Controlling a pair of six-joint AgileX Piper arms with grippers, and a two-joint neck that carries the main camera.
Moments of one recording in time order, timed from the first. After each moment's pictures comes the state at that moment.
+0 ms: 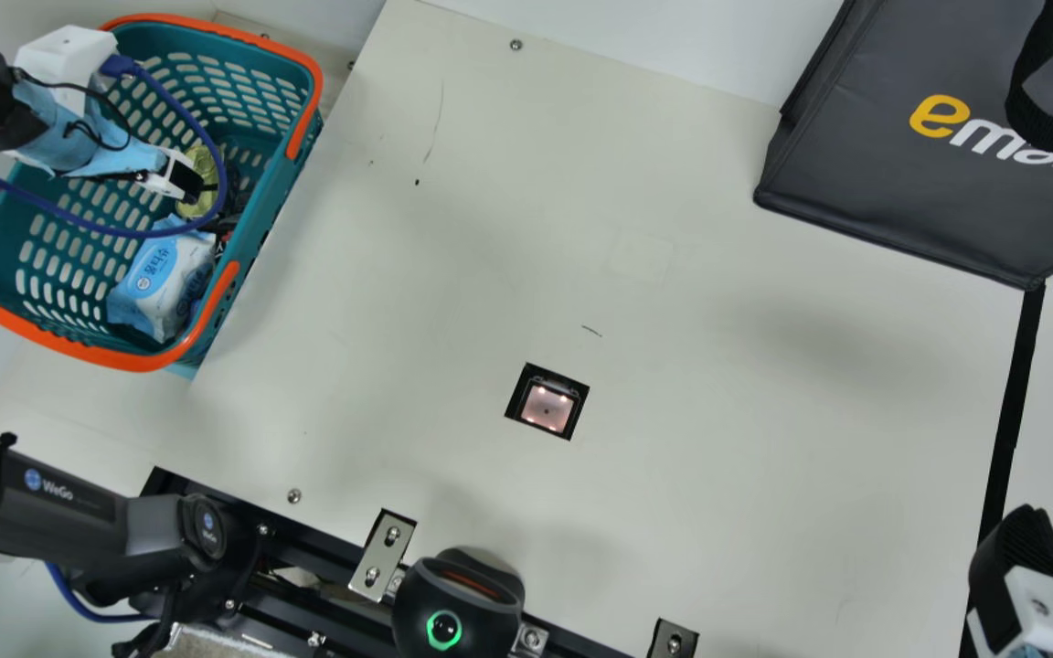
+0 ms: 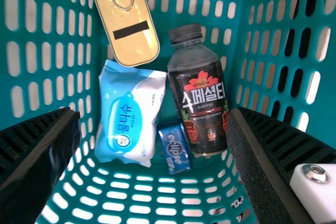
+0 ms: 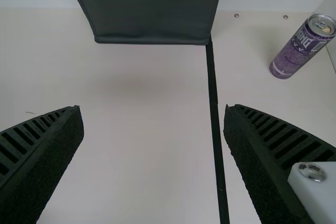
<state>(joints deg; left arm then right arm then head) 37.6 105.3 -75.7 -8.9 57.8 36.2 0.7 42.6 -69.8 -0.8 69.6 0.0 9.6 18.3</state>
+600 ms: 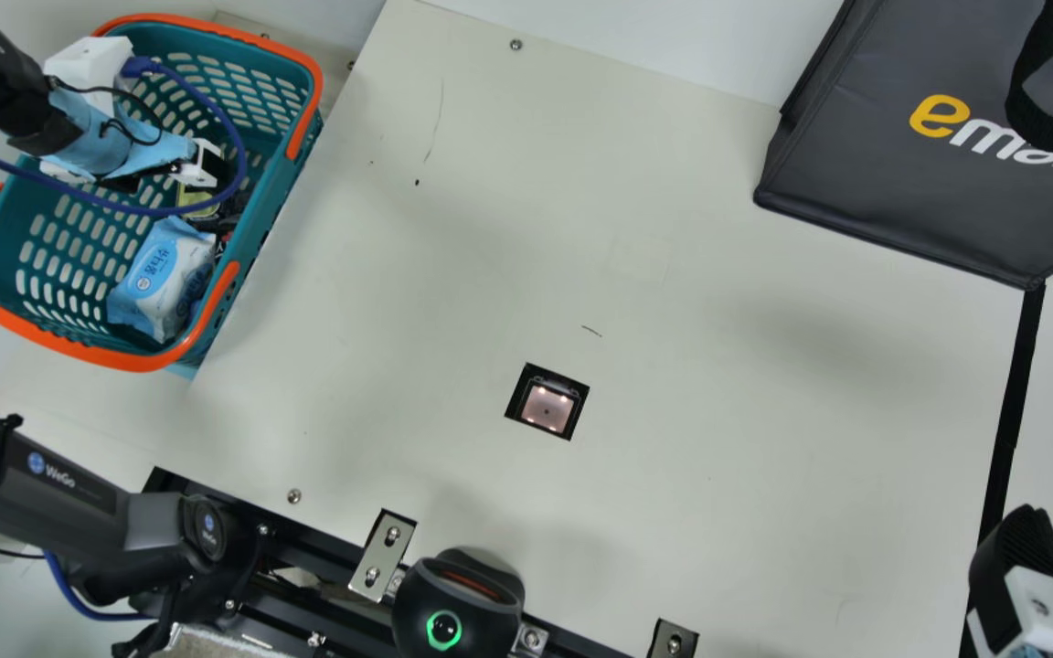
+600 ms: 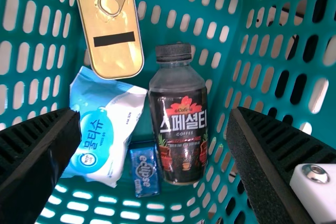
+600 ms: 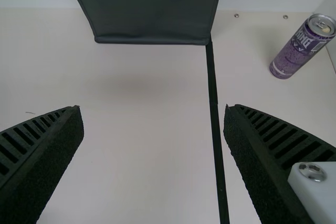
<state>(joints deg) 36.2 109.3 -74.8 -12.8 53.1 27.9 0.7 42.6 -69.8 -0.8 69.6 0.0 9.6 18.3</state>
